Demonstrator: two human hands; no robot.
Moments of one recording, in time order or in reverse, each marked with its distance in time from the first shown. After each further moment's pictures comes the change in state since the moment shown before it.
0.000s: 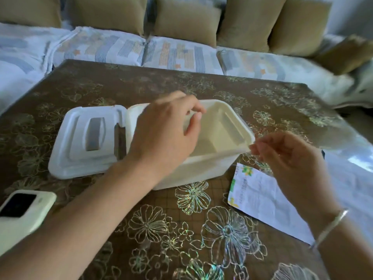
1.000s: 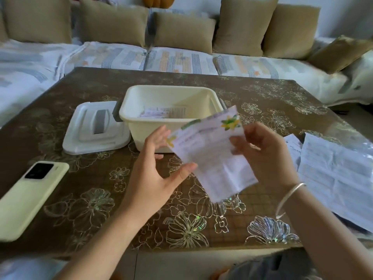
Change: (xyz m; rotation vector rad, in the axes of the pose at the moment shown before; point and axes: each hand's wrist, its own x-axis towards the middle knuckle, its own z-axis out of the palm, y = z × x) left_hand -0.138 0.031 0.020 -0.428 -0.003 -0.257; right_hand -0.046 0.024 -0.016 0.200 -0.132 -0.139
